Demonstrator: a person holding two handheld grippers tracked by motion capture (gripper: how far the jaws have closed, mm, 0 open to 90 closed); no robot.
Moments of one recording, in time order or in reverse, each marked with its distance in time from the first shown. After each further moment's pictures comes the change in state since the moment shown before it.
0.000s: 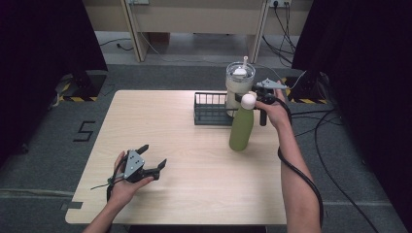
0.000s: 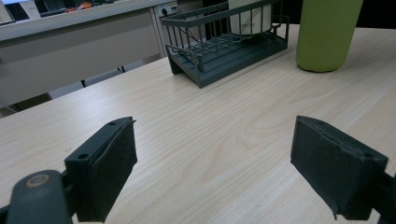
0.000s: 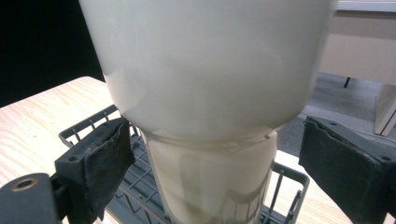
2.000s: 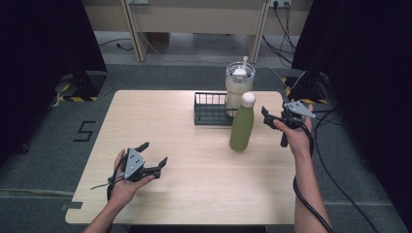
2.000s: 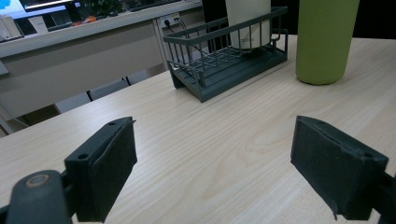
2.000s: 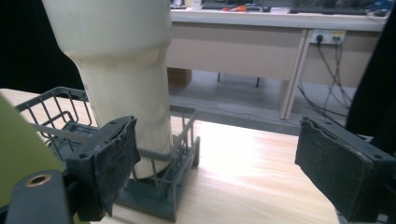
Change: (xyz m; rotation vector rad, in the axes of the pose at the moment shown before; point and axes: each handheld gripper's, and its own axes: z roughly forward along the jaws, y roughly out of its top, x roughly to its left) left arm -0.003 0.012 -0.002 -0.035 0.014 0.022; right arm 0.005 -0.043 -0.100 -0.078 -0.329 0.047
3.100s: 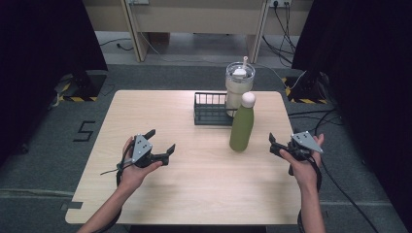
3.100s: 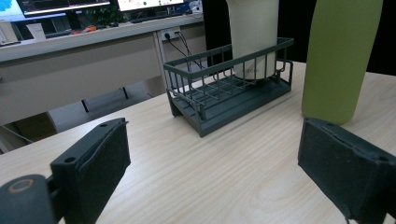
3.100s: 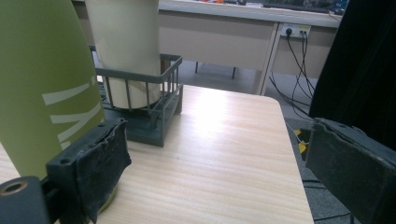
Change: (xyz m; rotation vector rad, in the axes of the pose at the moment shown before) left arm 0.005 0.030 0.037 -0.048 -0.003 -0.048; right arm 0.012 -0.056 -0.073 0.011 -0.107 -0.044
